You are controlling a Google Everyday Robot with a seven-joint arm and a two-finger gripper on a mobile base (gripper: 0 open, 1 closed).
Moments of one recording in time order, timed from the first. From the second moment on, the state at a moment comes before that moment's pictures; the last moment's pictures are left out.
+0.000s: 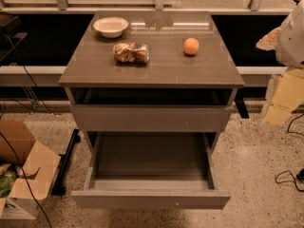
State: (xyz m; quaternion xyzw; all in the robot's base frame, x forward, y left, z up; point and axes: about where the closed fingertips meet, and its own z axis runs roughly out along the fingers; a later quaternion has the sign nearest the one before) arm 0.438 -0.217 0.976 -0.60 0.78 -0.03 0.16
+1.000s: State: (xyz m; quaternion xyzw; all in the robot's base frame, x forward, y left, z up) arm 0.435 -0.212 0.946 -0.60 0.78 -0.01 0.16
